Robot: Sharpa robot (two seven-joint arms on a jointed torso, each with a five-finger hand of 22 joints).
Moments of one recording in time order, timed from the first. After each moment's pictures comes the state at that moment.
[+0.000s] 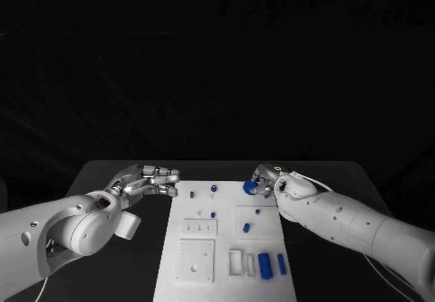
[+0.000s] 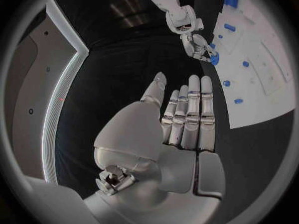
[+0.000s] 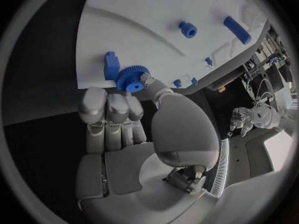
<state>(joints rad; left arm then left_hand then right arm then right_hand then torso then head) 1.38 -0.91 -0.18 1.57 -0.11 -0.23 0.28 1.38 0.09 -0.11 -0.15 0.13 1.00 0.15 0.06 0.07 1.12 0.12 0.05 0.06 1.20 0.07 0.30 0.09 0.06 1.00 0.05 0.38 0.29 1.08 -0.51 0.18 0.89 -1.69 -0.29 -0.23 1.28 -0.17 0.32 -0.11 0.21 1.05 0.09 0.06 0.06 1.35 -0.01 1.06 1.28 1.45 -0.08 1.06 1.03 0.08 1.47 -0.10 0.92 1.31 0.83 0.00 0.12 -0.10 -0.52</state>
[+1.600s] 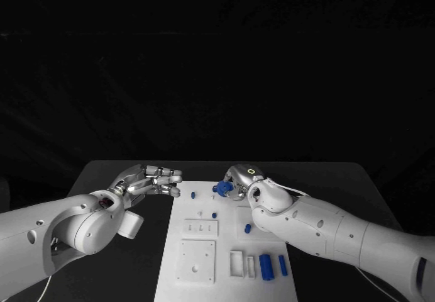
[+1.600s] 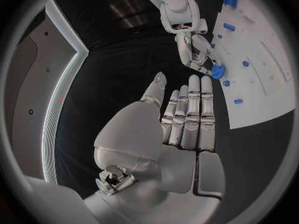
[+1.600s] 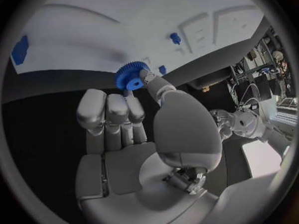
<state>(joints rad) 1.38 -0.90 -0.18 1.55 -0.11 -0.22 0.28 1.38 0.09 -0.11 -0.15 0.13 1.00 0.15 0.06 0.07 1.12 0.12 0.05 0.06 1.20 0.07 0.30 0.09 0.06 1.00 0.05 0.38 0.29 1.08 -0.45 0.13 1.09 -1.84 -0.41 -0.35 1.26 -0.18 0.43 -0.10 0.21 1.13 0.08 0.06 0.07 1.36 -0.01 1.06 1.28 1.45 -0.08 1.06 1.04 0.08 1.47 -0.10 1.00 1.31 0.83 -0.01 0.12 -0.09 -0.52</state>
